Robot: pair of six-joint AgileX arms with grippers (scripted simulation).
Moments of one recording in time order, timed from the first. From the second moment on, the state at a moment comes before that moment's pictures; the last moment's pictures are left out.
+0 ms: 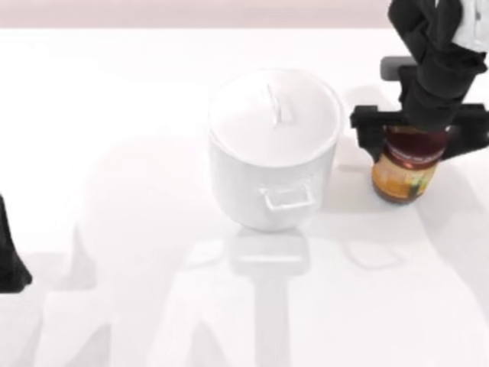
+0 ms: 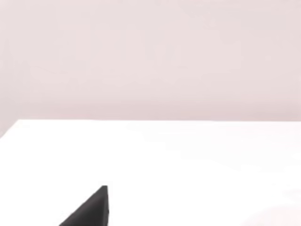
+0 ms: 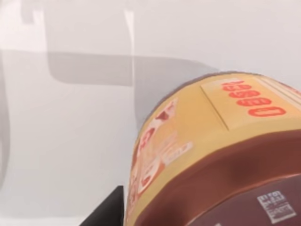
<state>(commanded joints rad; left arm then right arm) 0.00 0.00 0.00 0.00 0.00 0.00 0.29 2.15 1.69 -1.02 0.03 0.30</state>
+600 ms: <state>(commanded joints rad) 0.00 0.00 0.00 0.00 0.00 0.00 0.29 2.15 1.69 -1.02 0.03 0.30</state>
